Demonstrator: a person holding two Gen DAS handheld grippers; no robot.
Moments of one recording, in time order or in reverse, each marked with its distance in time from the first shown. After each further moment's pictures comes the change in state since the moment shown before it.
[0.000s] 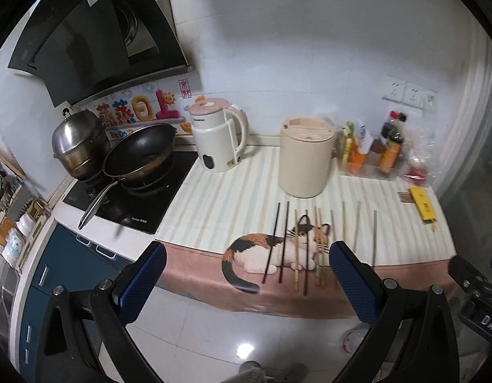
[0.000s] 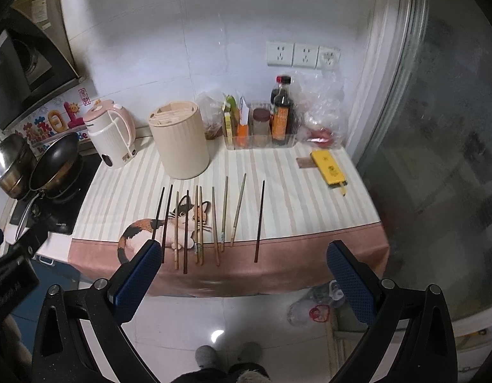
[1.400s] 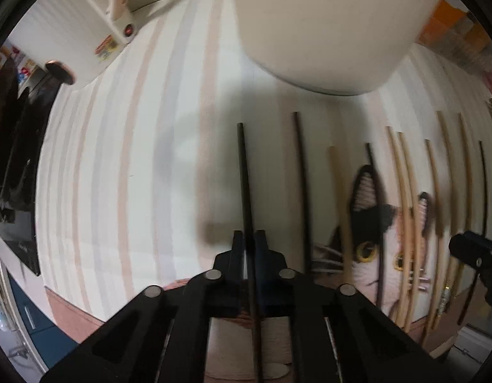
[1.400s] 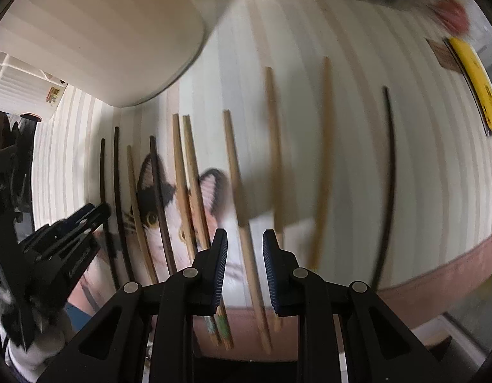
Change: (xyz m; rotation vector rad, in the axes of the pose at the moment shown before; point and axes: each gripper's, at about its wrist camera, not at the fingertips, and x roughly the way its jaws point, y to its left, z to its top) left arm 0.385 -0.070 -0.023 0.210 0.584 -0.088; right arm 0.424 0.064 0.042 0.081 0.627 0.147
